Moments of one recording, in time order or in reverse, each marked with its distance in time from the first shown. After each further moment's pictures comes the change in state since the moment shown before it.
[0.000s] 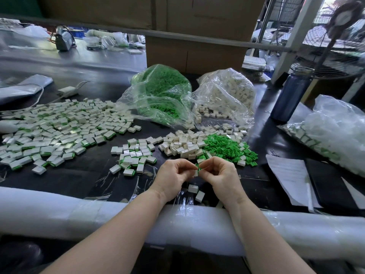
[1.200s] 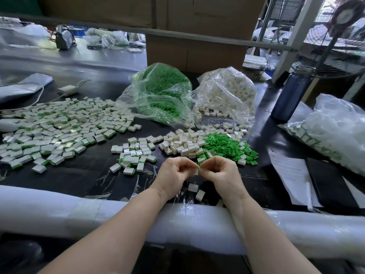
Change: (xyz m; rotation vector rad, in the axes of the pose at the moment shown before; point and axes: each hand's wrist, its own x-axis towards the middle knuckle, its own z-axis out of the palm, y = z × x) left_hand -0.002 0.005 0.000 -0.010 0.002 0.045; right_hand 0.002 0.001 -0.002 0.064 0.017 0.058
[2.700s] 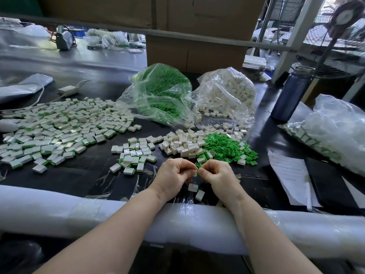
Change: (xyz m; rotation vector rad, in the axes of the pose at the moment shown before) left_hand 0.000 -0.004 -0.001 0.092 -0.007 0.021; right_hand 0.003 0.003 0.002 -0.246 -0.102 0.002
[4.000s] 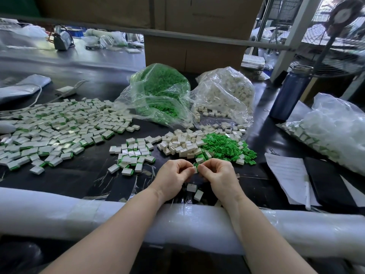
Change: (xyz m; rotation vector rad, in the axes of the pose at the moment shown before) left_hand 0.004 -0.007 0.001 0.043 -0.052 -0.056; right_hand -0.002 -0.001 0.002 0.168 0.108 0.027
